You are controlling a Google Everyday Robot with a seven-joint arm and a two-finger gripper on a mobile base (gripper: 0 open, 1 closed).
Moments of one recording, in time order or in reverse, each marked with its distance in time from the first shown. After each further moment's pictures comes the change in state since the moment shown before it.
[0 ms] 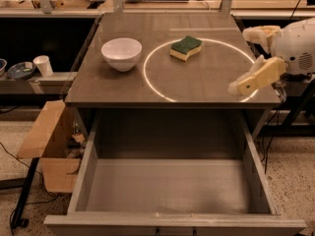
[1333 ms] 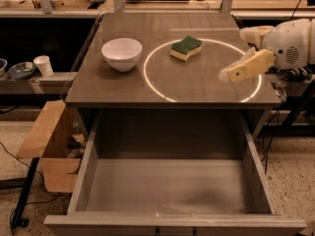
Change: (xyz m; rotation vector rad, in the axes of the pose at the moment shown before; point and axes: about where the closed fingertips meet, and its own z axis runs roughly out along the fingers) arm -0.003 -0.028 0.019 0.038 -0.057 0.115
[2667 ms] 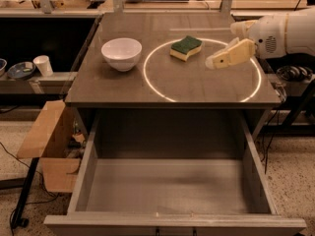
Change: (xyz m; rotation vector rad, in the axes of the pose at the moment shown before) arm -0.004 -0.041 0.033 0.042 0.002 0.042
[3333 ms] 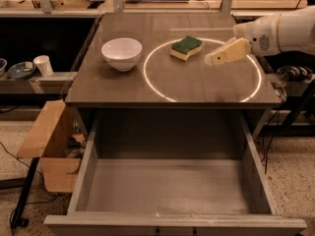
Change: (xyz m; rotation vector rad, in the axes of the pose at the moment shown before) arm 0.015 -0.038 0.016 0.071 0.054 0.036
